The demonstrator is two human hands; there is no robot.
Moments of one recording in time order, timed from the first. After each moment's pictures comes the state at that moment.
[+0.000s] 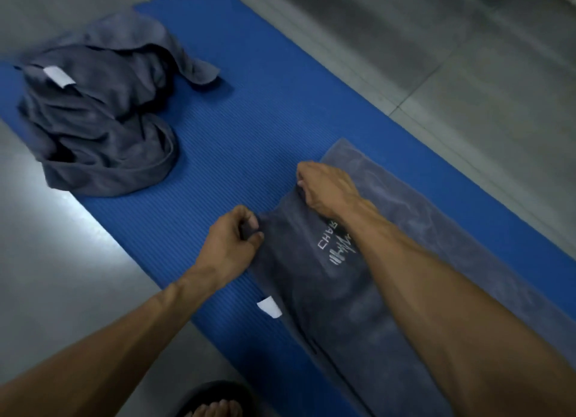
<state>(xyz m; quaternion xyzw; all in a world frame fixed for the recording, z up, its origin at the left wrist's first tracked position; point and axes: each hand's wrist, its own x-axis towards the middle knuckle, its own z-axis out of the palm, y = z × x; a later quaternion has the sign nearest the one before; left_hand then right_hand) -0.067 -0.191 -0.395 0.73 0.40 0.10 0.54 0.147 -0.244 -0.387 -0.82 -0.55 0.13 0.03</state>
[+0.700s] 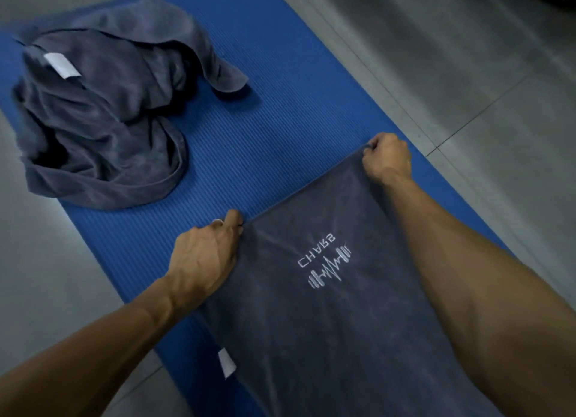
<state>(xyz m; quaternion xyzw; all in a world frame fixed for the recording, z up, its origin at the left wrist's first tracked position) -0.052 -0.129 -0.417 0.90 0.39 -0.04 0.16 0.275 -0.160 -0.401 -0.95 -0.27 0.12 0.11</state>
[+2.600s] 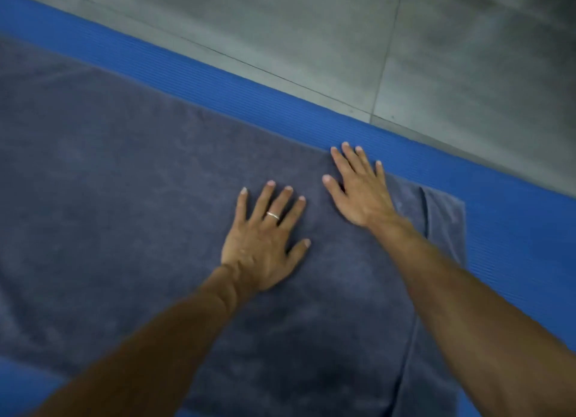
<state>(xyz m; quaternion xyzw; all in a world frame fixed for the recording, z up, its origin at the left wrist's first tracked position) 0.153 -0.646 -0.457 1.00 -0.02 -0.03 0.08 0.303 -0.802 -0.434 -0.96 -0.23 0.13 0.05</state>
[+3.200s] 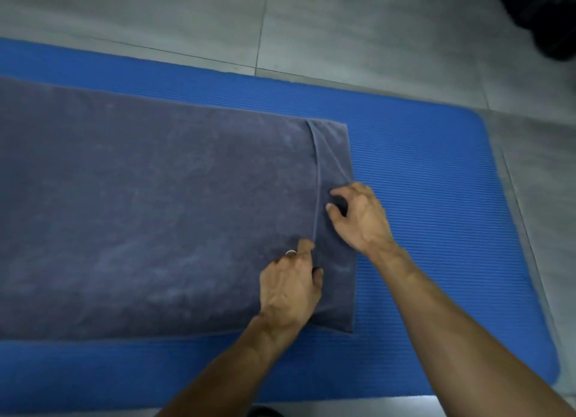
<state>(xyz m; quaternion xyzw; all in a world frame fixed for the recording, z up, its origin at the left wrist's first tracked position) 0.051 -0.867 -0.406 0.95 0.04 -0.13 0.27 0.163 -0.998 -0.407 -0.98 -0.08 0.05 0.17</state>
